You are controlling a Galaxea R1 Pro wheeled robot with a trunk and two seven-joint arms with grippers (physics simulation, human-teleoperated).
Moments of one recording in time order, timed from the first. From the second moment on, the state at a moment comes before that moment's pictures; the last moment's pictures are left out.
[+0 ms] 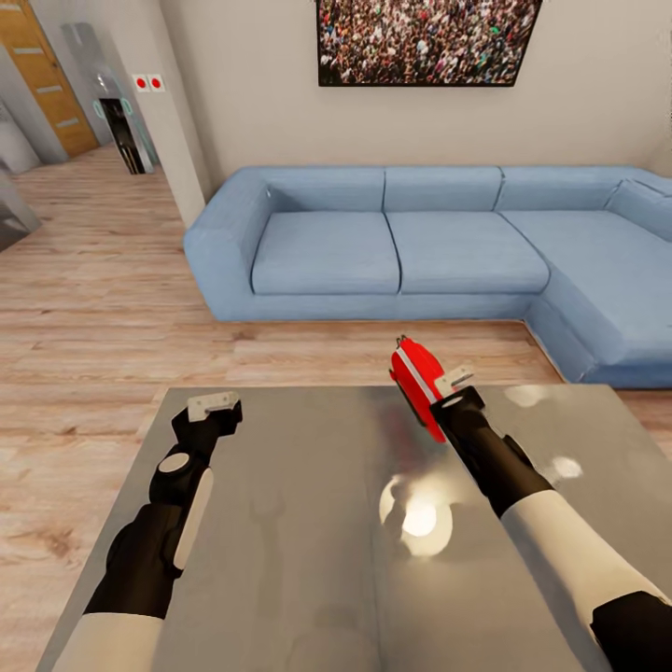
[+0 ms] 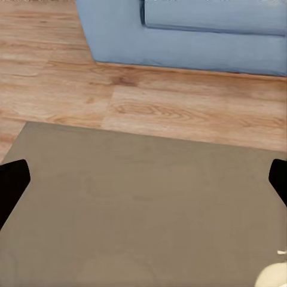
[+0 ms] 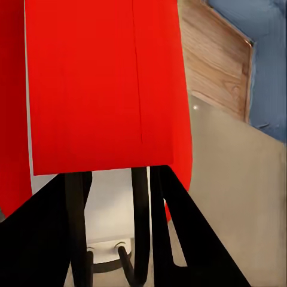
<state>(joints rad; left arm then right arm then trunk) -0.53 -0.06 0.01 -1.37 0.00 0.38 0.21 -0.89 -0.08 0.33 -0.94 0.22 0.79 -0.15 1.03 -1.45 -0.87</state>
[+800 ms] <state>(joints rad) -0.53 -0.06 0.01 -1.36 0.00 0.38 0.21 -0.85 -0.07 0.39 -0.97 0.22 0.77 -0.25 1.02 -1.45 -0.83</state>
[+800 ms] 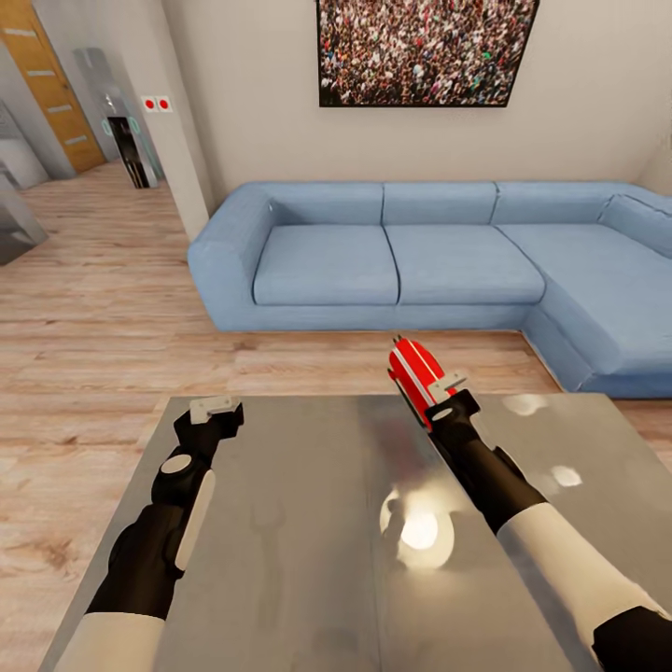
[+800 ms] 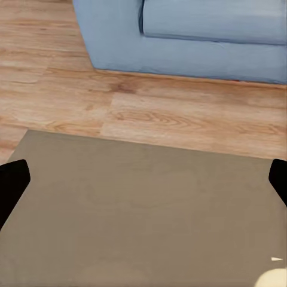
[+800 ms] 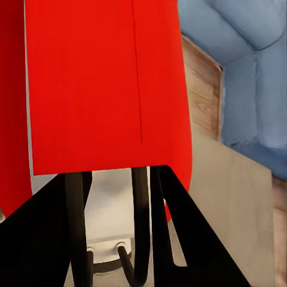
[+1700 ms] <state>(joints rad) -0.53 -0.06 -0.01 -1.37 0.00 0.38 0.21 -0.85 -0.06 0.39 -1.02 0.22 0.77 -0.26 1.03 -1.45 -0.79</state>
